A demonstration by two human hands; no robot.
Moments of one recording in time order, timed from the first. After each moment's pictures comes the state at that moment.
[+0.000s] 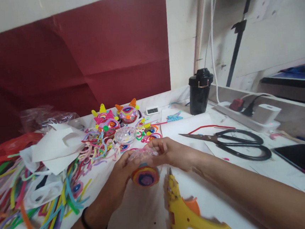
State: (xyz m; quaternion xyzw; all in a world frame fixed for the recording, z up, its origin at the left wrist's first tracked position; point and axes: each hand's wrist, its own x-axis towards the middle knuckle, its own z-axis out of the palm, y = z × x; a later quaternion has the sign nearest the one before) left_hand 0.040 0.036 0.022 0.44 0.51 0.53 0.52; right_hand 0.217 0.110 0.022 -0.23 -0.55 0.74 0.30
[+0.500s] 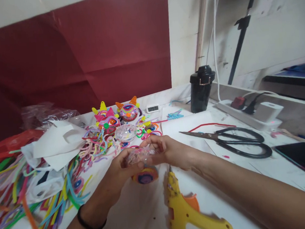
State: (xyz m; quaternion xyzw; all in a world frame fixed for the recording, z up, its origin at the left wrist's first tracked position) left_hand 0.031 0.033 0.023 0.52 0.55 0.47 0.46; right_hand 0.212 0.107 0.020 -0.23 -0.57 0.73 0.31
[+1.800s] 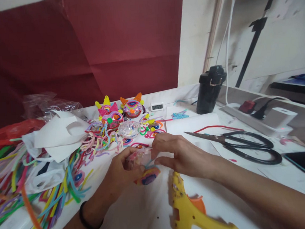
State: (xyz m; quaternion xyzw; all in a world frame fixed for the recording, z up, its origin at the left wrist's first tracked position) left_hand 0.024 0.031 0.019 0.56 0.57 0.46 0.40; right_hand 0.230 0.102 0.033 -0.12 -0.89 0.27 0.34
